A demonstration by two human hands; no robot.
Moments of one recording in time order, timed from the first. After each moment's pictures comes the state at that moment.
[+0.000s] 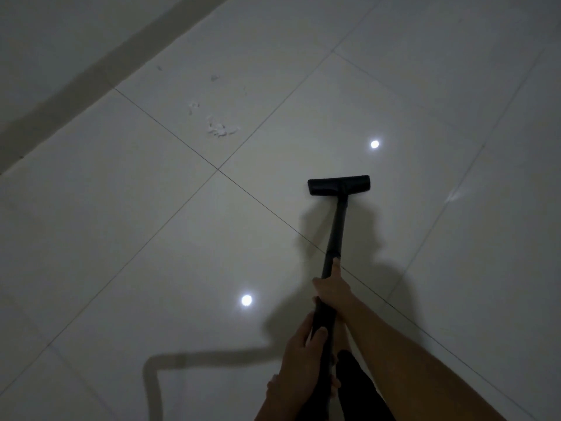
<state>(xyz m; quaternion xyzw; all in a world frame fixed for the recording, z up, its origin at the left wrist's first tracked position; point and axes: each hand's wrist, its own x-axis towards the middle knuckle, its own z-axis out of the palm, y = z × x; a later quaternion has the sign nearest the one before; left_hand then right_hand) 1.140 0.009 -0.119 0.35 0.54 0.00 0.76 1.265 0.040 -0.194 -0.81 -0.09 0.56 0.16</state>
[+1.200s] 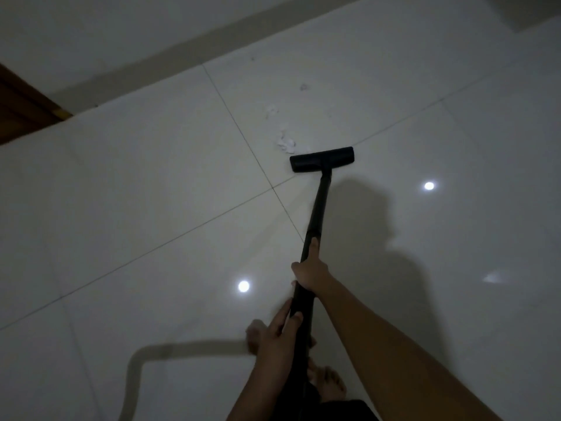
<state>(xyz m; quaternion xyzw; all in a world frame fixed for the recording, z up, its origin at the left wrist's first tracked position) 1.144 0.200 -0.146 0.21 0.67 0.17 0.70 1.241 0.294 -0.209 -0.75 -0.28 0.60 0.03</state>
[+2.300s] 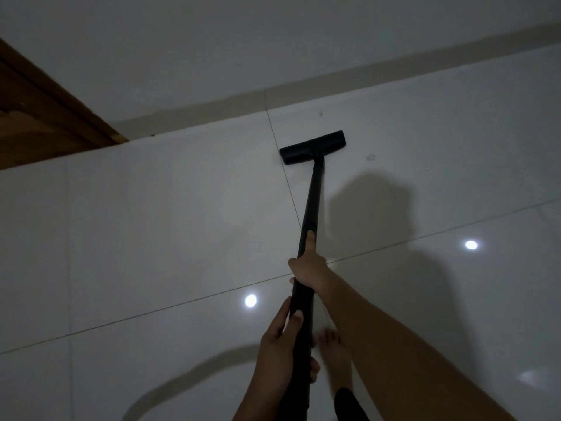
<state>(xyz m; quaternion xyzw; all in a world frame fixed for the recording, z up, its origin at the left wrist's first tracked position) 1.104 0.458 -0.168 0.11 0.66 0.30 0.68 1.165 0.583 -0.246 -0.68 -0.37 0.63 0.00</state>
